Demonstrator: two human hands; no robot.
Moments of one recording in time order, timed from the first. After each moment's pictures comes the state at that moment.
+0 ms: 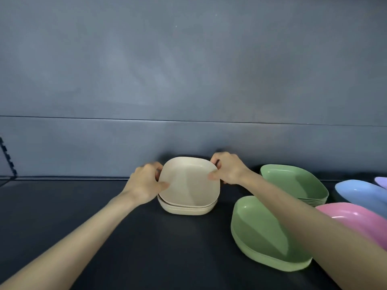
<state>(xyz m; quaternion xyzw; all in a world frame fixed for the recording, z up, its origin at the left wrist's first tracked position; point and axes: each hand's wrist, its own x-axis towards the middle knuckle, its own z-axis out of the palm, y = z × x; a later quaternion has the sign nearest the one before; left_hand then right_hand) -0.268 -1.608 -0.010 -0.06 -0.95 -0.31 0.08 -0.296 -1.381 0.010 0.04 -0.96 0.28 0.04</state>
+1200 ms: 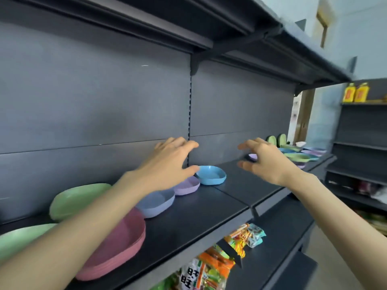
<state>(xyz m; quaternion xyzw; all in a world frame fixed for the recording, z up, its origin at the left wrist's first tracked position) -0.059 -1.169 0.108 -0.55 -0.78 -0.17 0.24 0.083 -0.974 0.112 -0.20 -0.94 0.05 0.28</state>
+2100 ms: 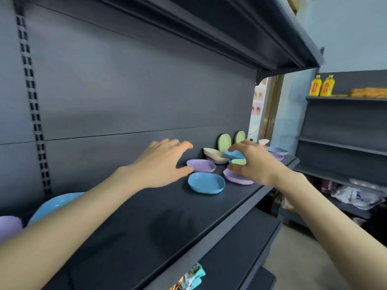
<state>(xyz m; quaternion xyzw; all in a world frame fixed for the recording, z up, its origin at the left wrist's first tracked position) -0.077 -0.714 0.094 -0.59 -0.76 -0.15 0.21 0.084 -0.547 0.099 -0.25 -0.94 0.00 0.24</state>
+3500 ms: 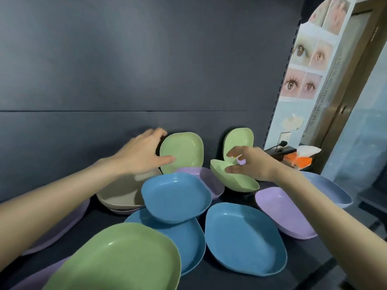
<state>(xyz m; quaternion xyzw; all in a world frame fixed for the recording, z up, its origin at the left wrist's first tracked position) -0.228 -0.149 0.037 -0.37 -0.90 -0.22 0.10 -0.110 0.102 0.038 -0.10 -0.98 0.13 0.09</state>
